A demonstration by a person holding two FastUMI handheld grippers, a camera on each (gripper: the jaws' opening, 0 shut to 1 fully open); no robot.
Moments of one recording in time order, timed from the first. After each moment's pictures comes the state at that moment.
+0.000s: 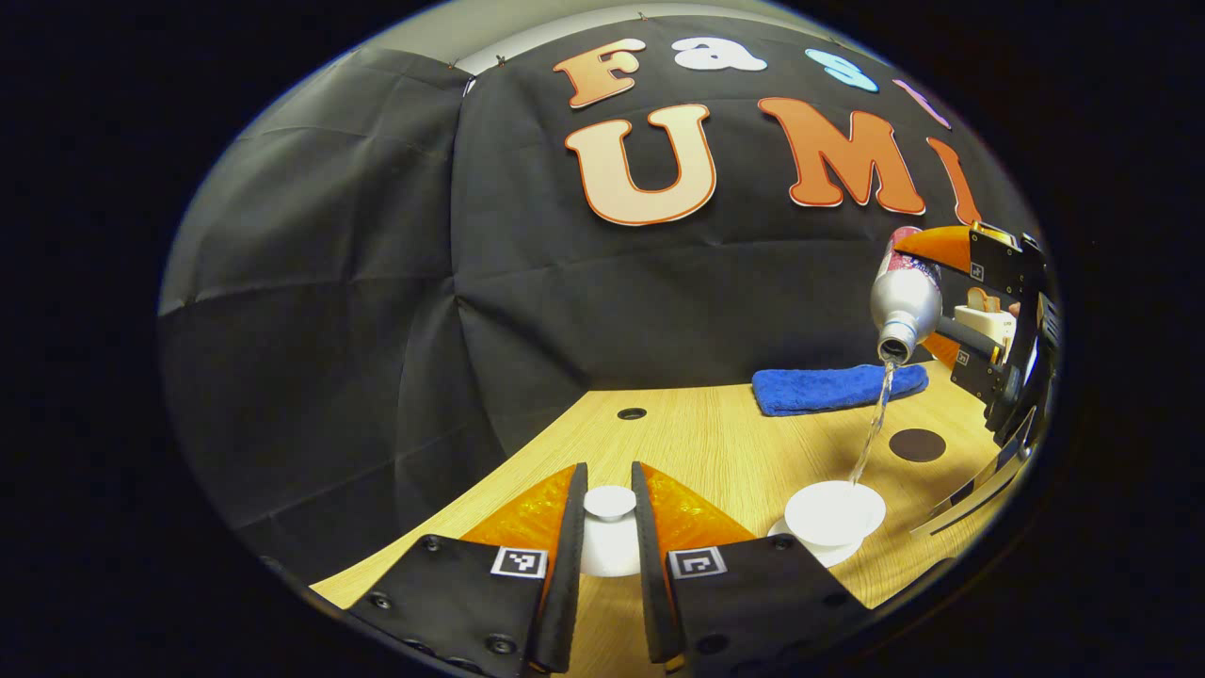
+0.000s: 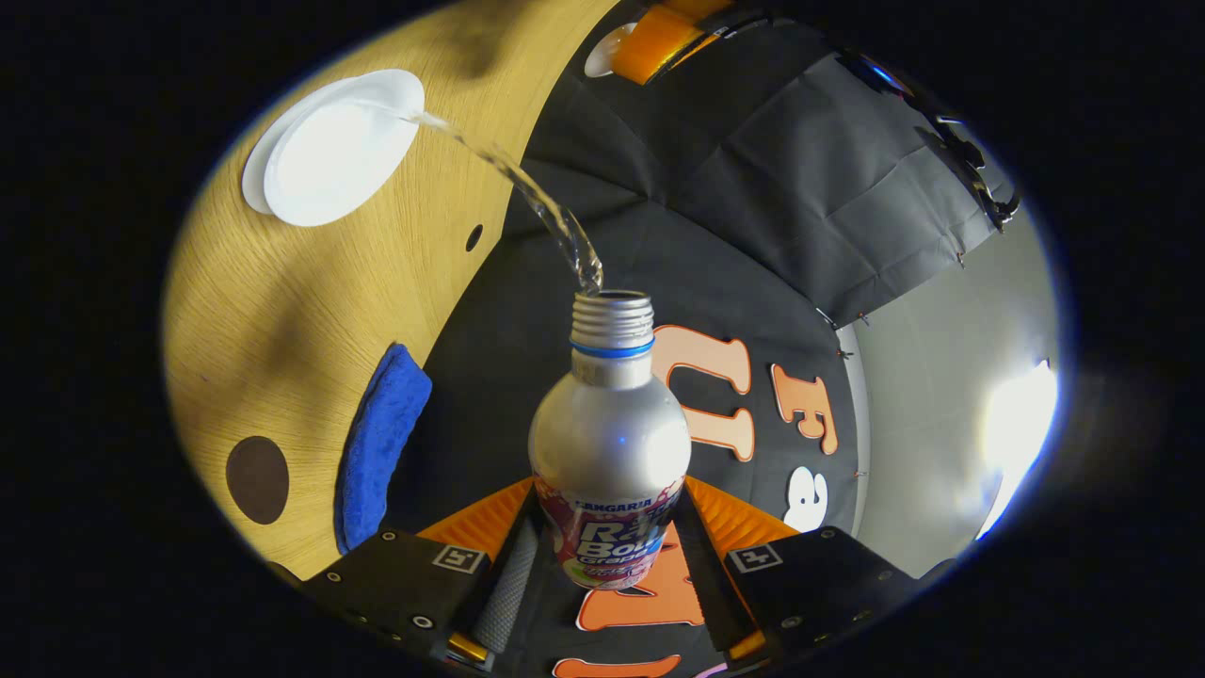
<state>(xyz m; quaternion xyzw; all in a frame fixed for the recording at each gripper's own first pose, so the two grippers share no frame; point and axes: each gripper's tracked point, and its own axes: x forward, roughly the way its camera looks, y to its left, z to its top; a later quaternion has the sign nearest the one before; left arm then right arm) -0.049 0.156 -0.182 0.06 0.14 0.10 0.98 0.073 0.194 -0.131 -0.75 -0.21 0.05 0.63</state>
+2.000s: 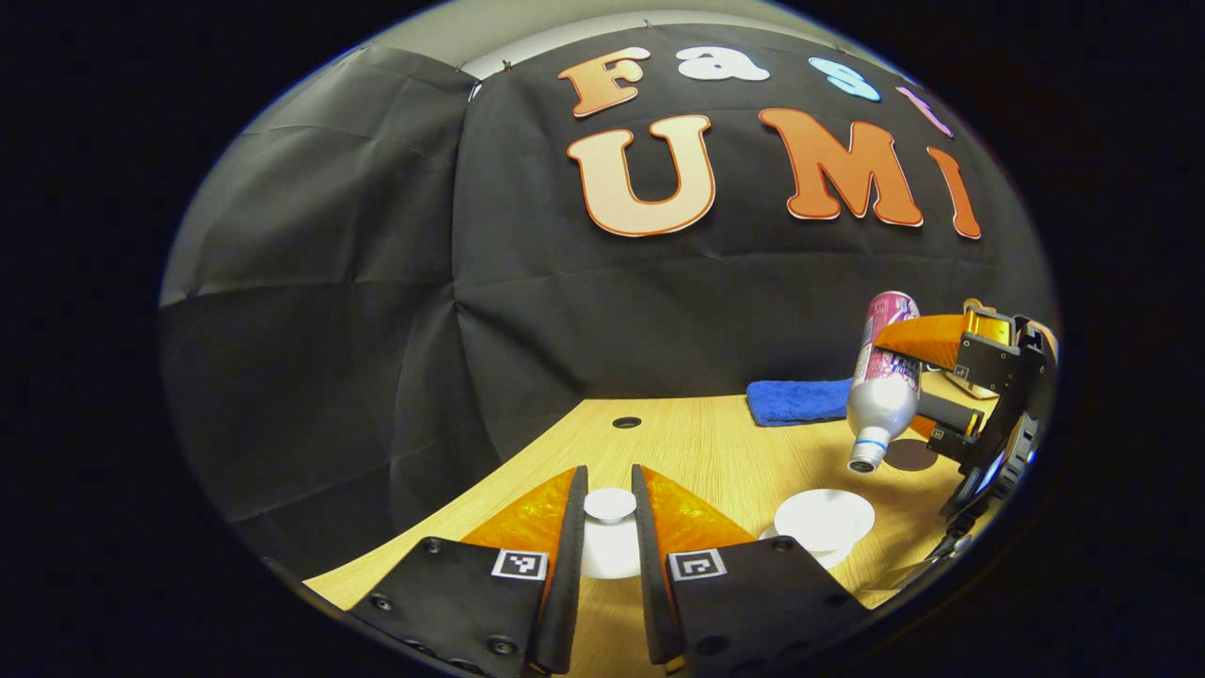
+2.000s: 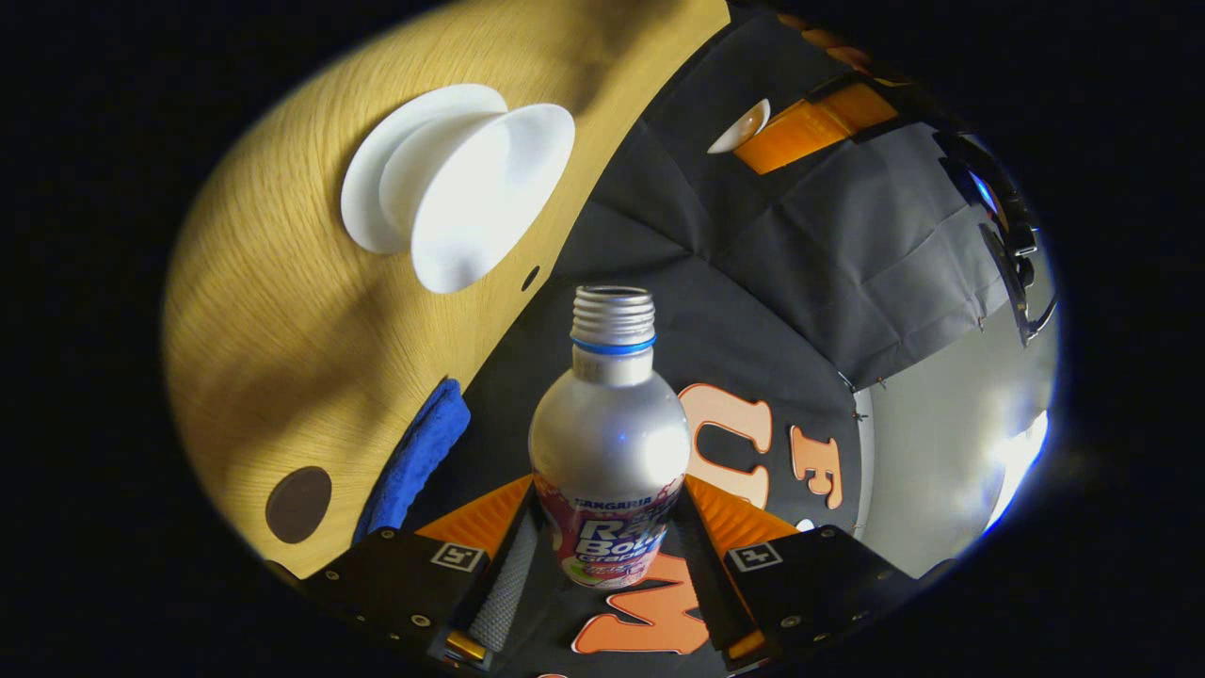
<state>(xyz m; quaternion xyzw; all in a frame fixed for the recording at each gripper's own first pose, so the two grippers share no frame) -0.048 0.153 -0.176 0.05 0.12 0.09 0.99 0.071 0.225 -0.191 -0.77 -0.23 0.12 0.58</state>
